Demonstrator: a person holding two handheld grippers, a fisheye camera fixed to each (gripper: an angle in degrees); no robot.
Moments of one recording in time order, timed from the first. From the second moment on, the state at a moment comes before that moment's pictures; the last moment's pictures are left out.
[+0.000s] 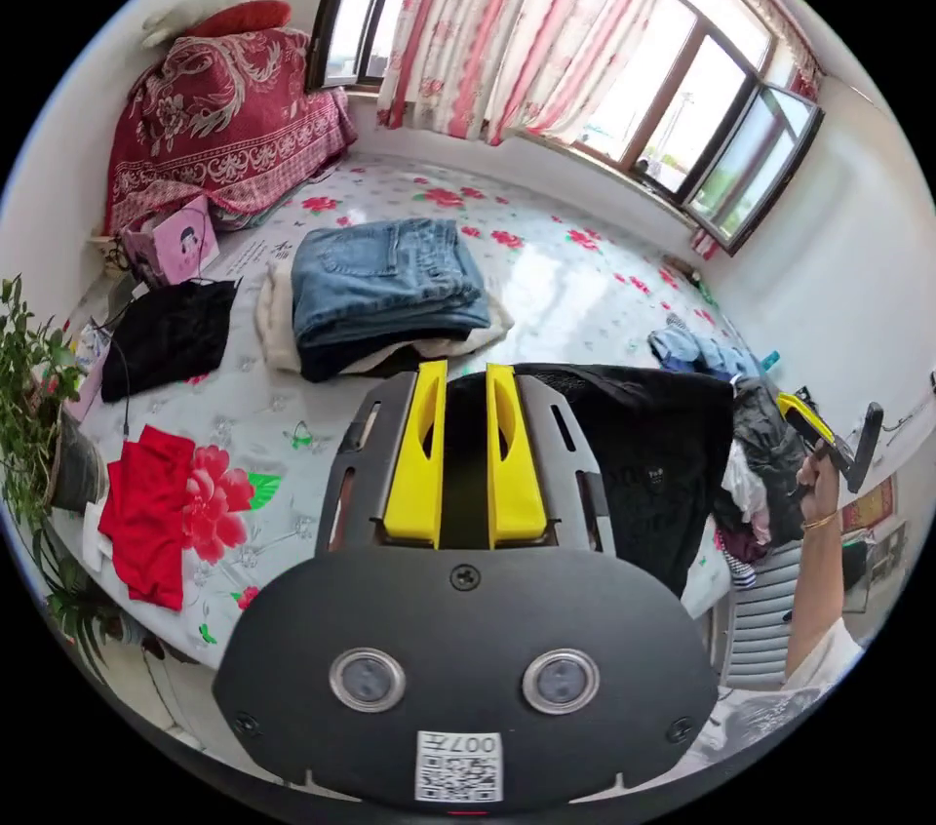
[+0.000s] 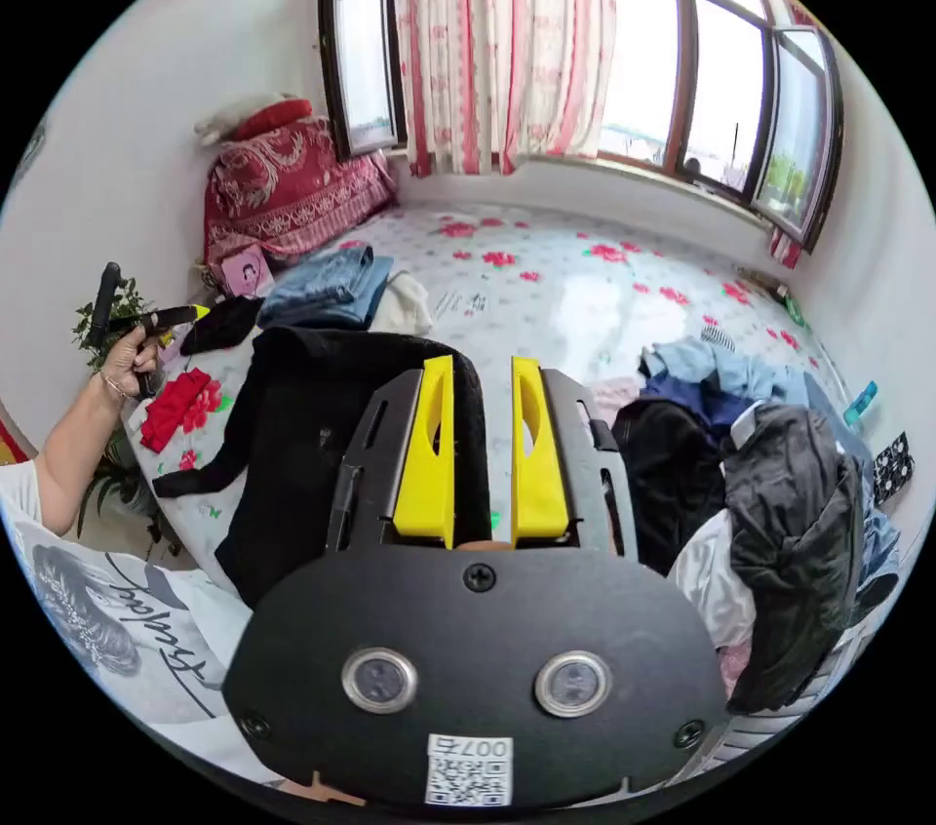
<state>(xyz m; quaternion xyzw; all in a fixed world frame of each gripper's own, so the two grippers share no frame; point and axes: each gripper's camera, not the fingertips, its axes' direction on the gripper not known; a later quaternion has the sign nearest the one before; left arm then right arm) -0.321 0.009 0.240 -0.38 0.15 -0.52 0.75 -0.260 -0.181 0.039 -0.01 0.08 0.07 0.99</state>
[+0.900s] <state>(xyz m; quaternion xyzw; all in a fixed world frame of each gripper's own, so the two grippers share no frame) -0.342 0.267 0.277 -0.61 0.03 -0.47 0.64 -0.033 -0.136 0.076 -0.18 0.27 0.30 0.90</state>
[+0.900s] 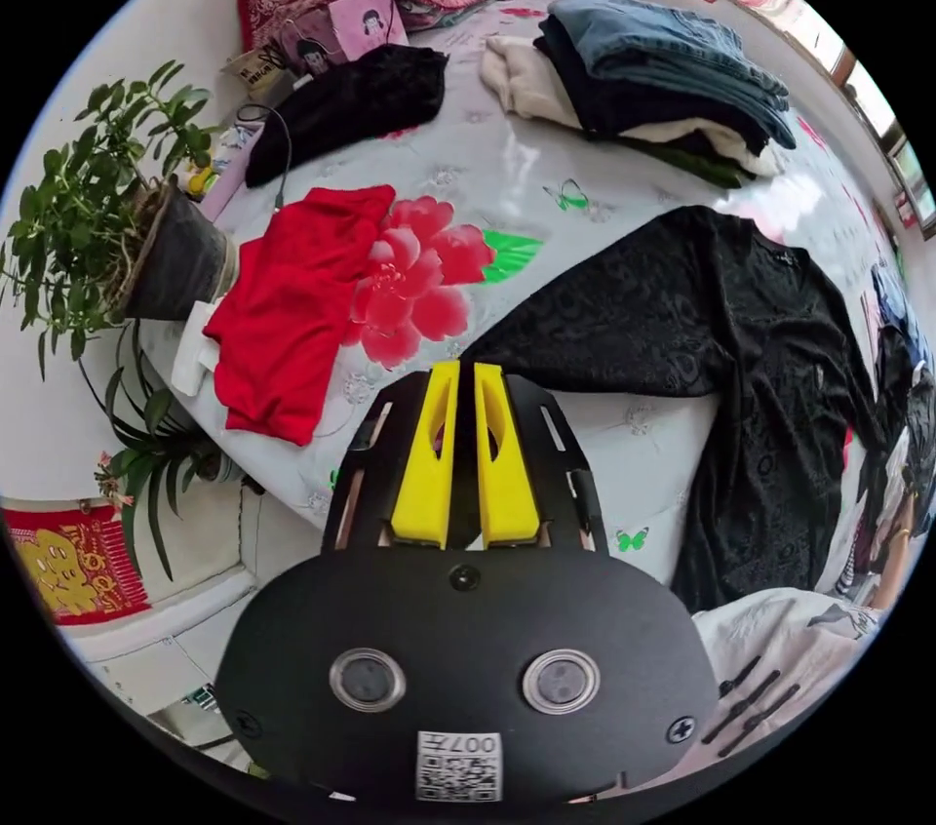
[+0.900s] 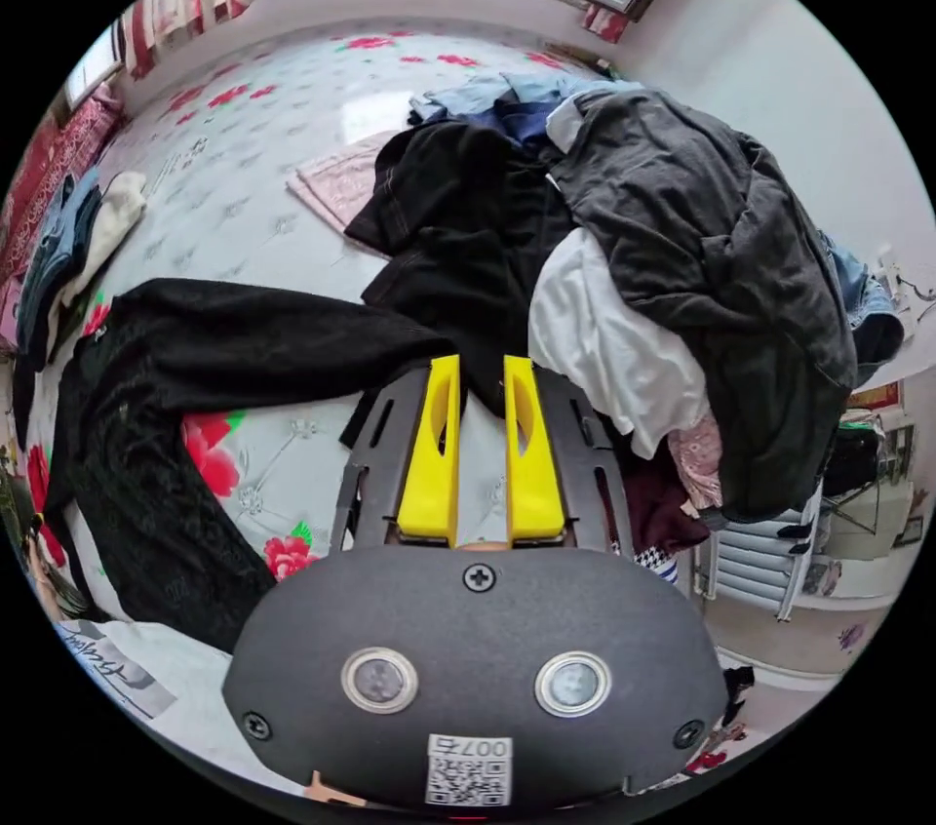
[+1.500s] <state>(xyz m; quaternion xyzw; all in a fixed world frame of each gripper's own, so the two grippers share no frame) -0.231 0.257 0.507 -0.54 0.21 -0.37 0.73 -0.223 -0.343 0.400 -0.30 0.02 -0.09 0.95</state>
